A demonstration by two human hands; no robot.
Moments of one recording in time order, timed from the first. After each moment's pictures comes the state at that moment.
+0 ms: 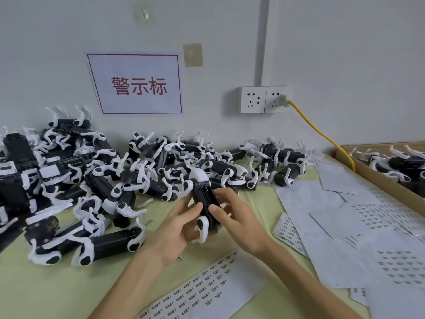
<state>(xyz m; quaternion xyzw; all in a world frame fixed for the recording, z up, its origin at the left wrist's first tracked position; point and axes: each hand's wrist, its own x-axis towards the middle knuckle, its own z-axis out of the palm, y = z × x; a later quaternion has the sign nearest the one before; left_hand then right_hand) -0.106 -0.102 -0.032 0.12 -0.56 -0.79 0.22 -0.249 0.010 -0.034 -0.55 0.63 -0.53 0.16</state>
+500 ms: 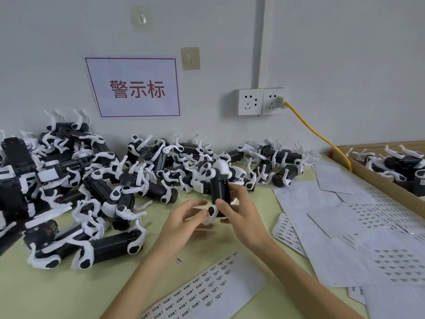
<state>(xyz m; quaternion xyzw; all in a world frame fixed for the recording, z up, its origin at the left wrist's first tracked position) -0.112 -0.103 -0.041 0.24 -0.71 -0.58 0.30 -0.255 0.002 -0.042 -0.43 0.64 -0.62 0.16</state>
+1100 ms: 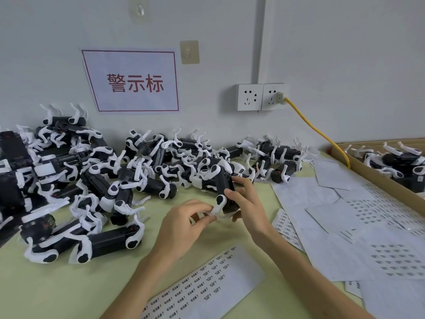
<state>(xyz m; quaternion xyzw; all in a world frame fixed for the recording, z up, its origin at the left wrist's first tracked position) -0.116 -0.103 -0.051 0.19 -0.87 -0.28 0.35 -0.267 0.001 -0.037 -0.35 0.60 -0.67 0.26</state>
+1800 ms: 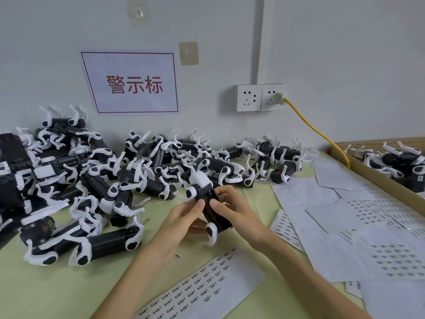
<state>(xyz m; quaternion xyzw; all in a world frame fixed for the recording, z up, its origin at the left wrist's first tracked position) -0.108 -0.091 -0.028 0.22 -0.63 -0.70 0.25 -0.252 0.010 -0.031 -0.46 0.57 -0.60 0.31</state>
